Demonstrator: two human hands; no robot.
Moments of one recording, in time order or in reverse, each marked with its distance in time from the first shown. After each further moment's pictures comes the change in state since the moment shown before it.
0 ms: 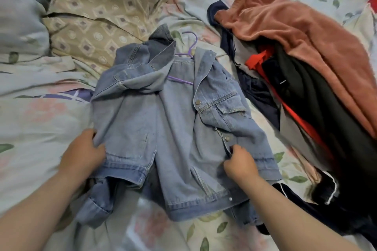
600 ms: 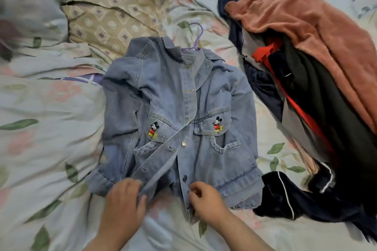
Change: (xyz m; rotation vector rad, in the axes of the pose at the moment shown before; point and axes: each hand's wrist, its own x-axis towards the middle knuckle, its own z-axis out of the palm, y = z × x) left_hand -0.180 -0.027 0.076 0.053 0.056 0.480; right_hand -0.121 -0.010 0.092 0.320 -0.381 -0.224
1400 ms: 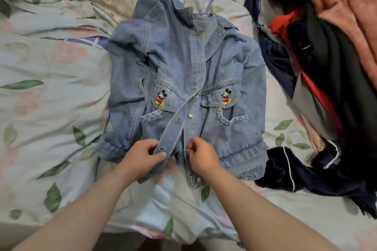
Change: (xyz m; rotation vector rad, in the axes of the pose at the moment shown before) left_hand 0.045 0.027 -0.022 -0.646 -0.438 -0.398; right_hand 0.026 -0.035 0.005 -0.065 0.143 -0.055
